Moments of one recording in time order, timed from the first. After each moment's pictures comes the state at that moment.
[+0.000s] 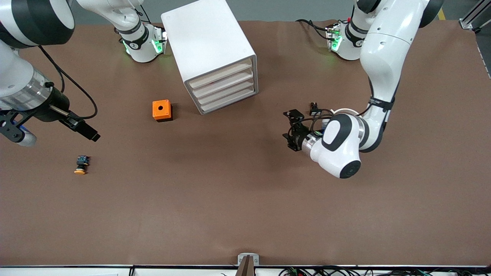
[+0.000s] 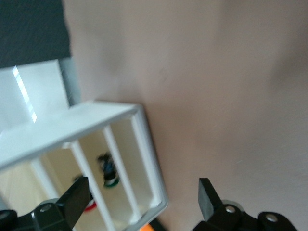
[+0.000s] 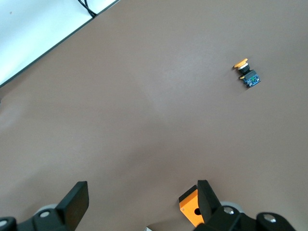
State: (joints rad) left arm -0.34 0.74 -0.08 -1.42 -0.73 1.55 -2.06; right arm 0.13 0.13 0.03 -1.50 0.01 1.71 0.74
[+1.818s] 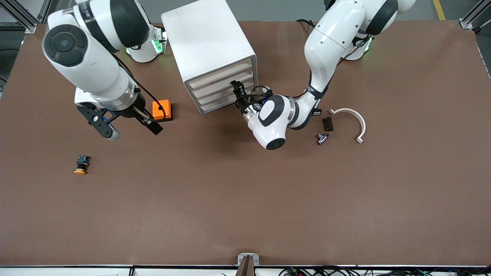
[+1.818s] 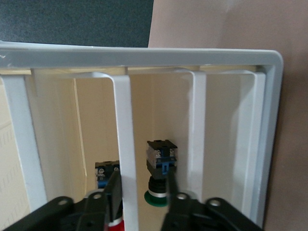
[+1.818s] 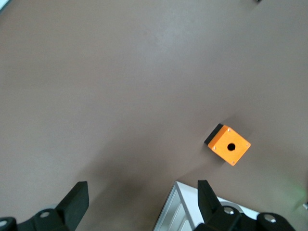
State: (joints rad) left arm -0.65 0.86 -0.09 -1.41 -1.01 1.54 -2.37; right arm 0.39 0.22 0.03 -1.50 0.01 1.66 1.20
